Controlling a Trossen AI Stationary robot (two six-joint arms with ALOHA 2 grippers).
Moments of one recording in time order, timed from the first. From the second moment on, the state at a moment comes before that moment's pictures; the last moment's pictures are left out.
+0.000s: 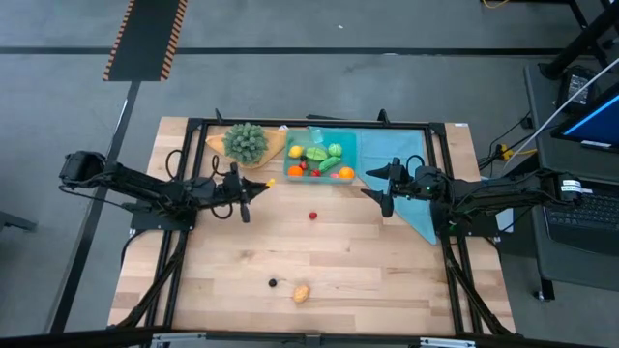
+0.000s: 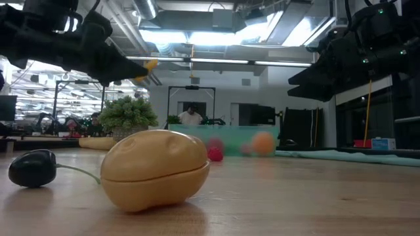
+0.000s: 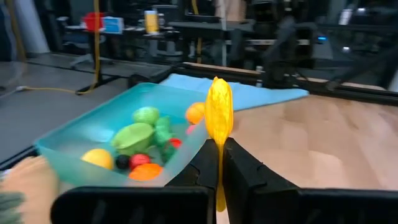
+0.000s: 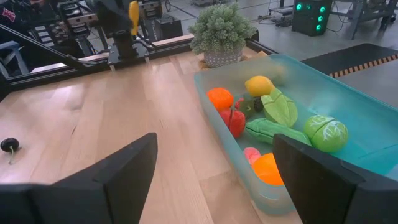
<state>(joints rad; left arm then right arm) -0.04 0.93 0.12 0.70 -0.40 -0.10 -0.18 0.90 0.16 0.53 0.08 0.16</state>
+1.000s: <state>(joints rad) 0.16 1.06 0.12 0.92 -0.20 -0.06 -0.18 0.90 0.16 0.53 0.11 0.15</state>
